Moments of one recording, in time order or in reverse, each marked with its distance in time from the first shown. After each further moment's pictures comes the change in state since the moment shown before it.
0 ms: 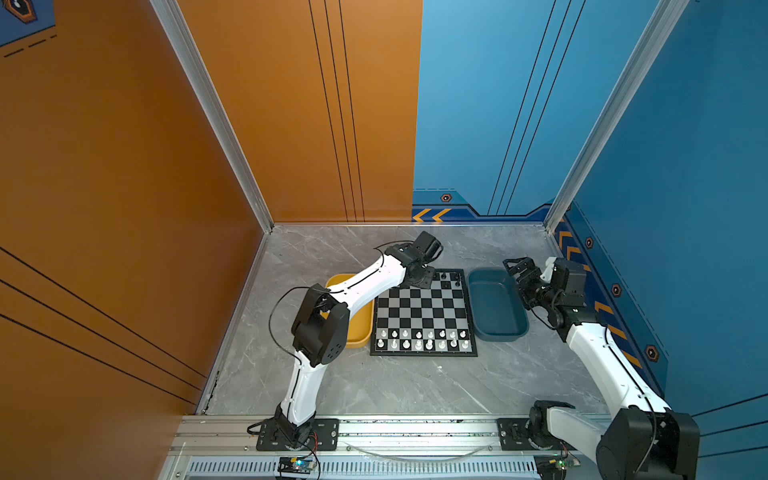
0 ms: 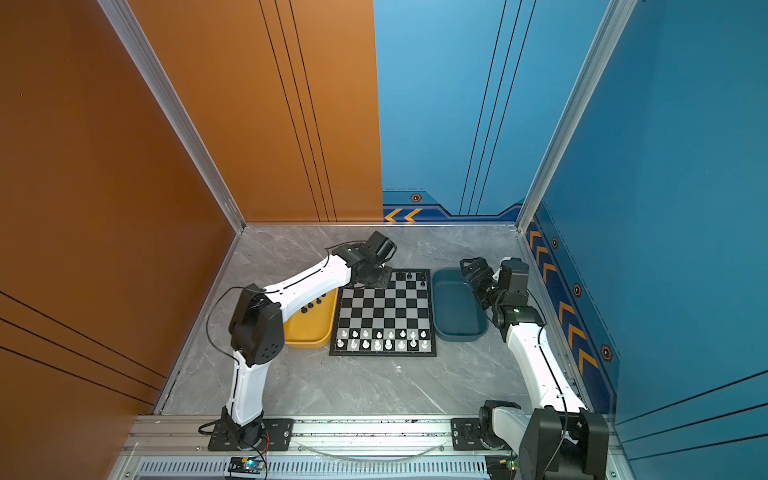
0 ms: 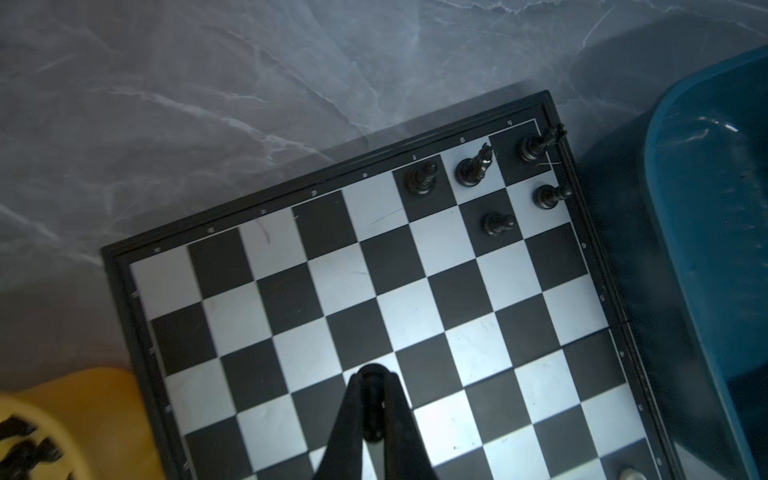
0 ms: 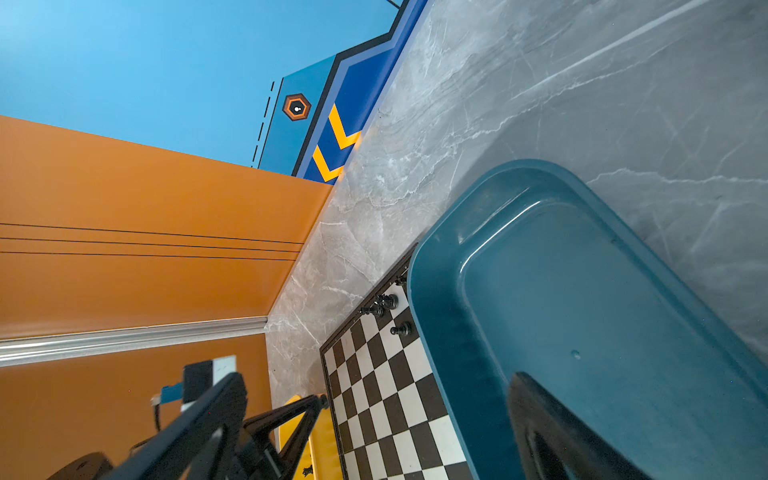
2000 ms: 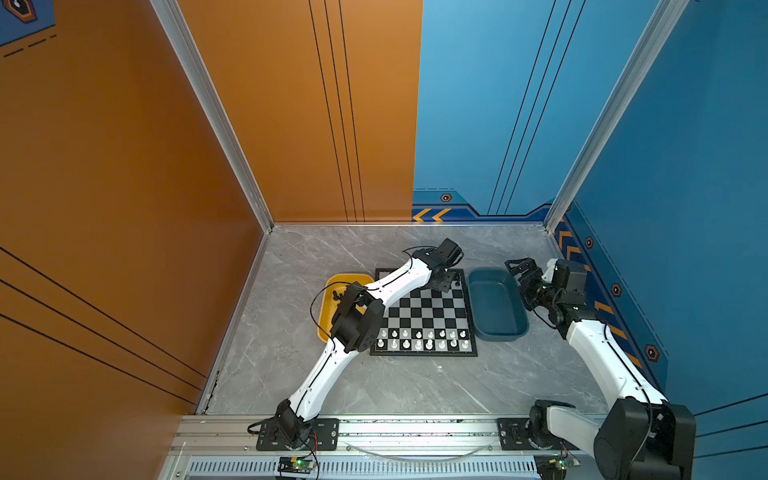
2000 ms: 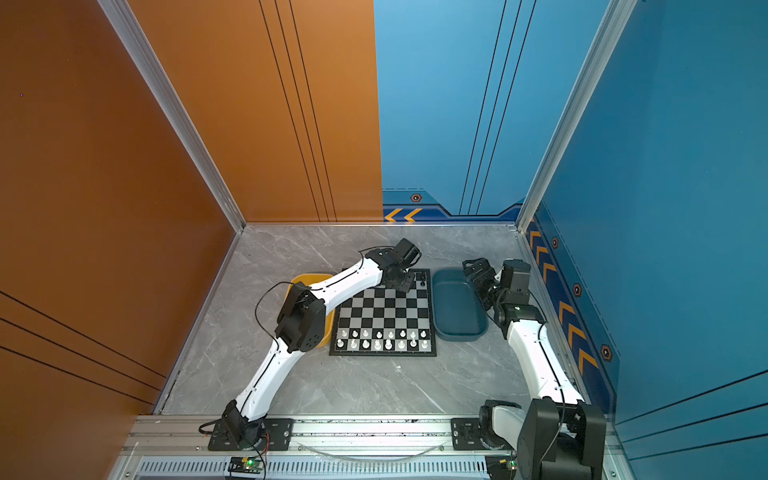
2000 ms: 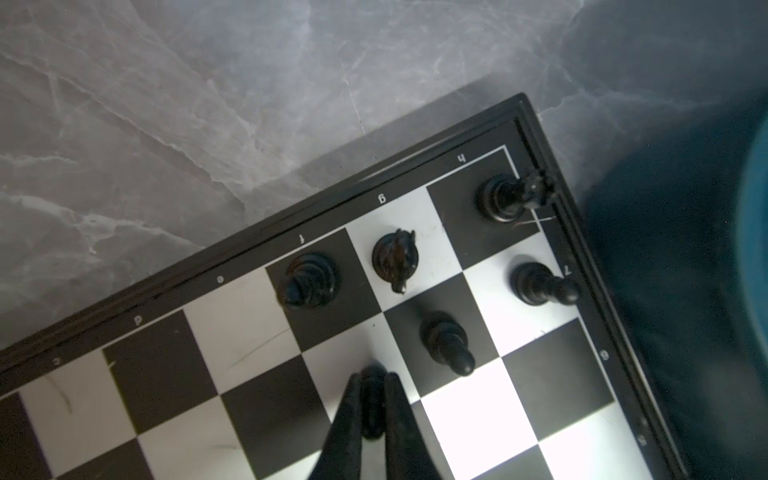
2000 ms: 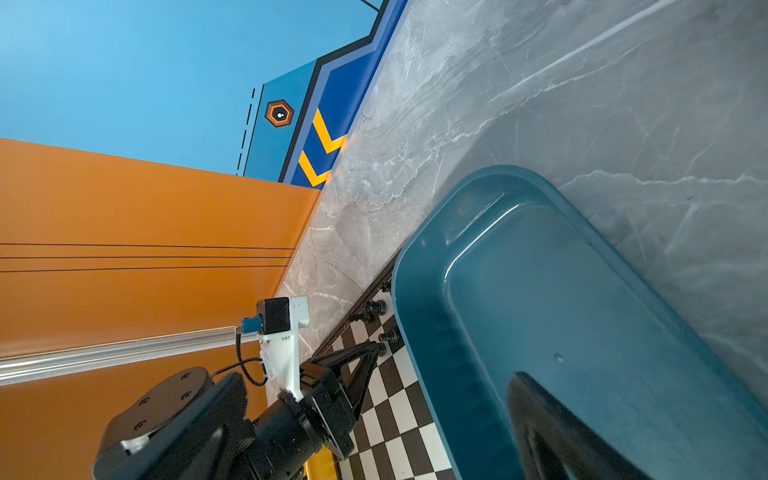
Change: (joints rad) left arm -0.043 0.336 0.345 -0.039 -0.002 0.045; right arm -0.032 0.034 0.000 0.000 -0.012 0.000
